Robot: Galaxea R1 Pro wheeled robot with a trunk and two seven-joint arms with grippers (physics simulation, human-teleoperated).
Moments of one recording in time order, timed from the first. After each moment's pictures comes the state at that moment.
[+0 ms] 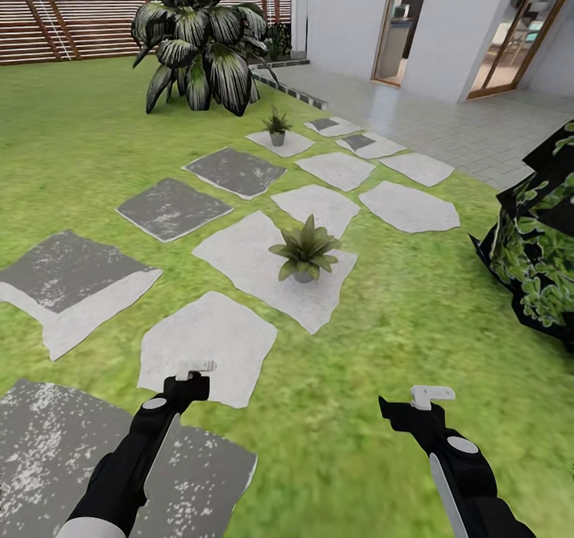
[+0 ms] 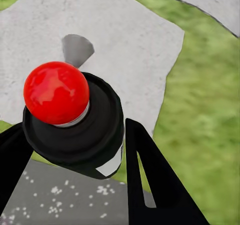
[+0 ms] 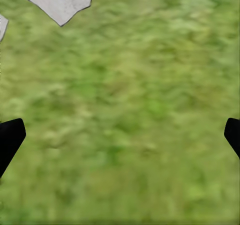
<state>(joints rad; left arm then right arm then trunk) -0.44 -0.01 -0.01 -1.10 0.00 0.42 0.01 -0.18 0.00 -0.07 -1.49 0.01 0.58 0.00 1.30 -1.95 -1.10</state>
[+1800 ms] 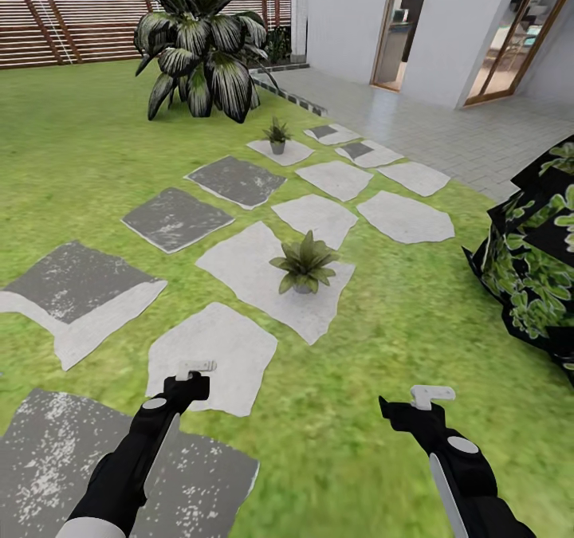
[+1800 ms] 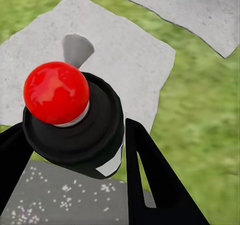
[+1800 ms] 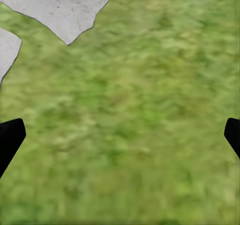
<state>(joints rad) -0.44 -0.01 -0.01 -1.10 0.00 0.42 0.01 -0.18 0.00 -0.07 -1.50 0.01 0.58 0.00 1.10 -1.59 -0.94</state>
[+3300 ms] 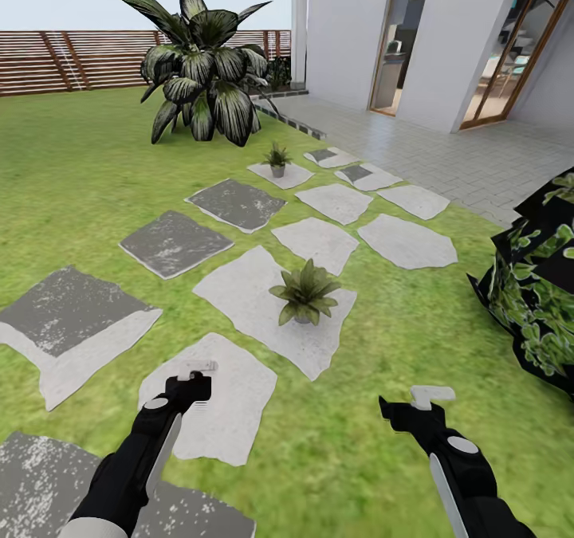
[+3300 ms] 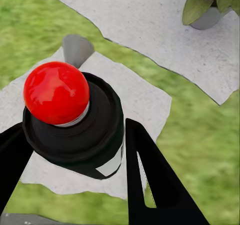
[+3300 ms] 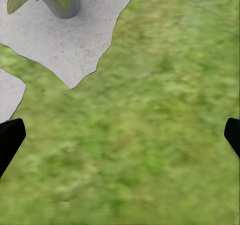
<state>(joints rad) -0.44 -0.01 -0.01 -1.10 0.00 0.42 0.01 -0.18 0.00 -0.07 -1.50 0.01 0.58 0.00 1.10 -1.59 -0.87</state>
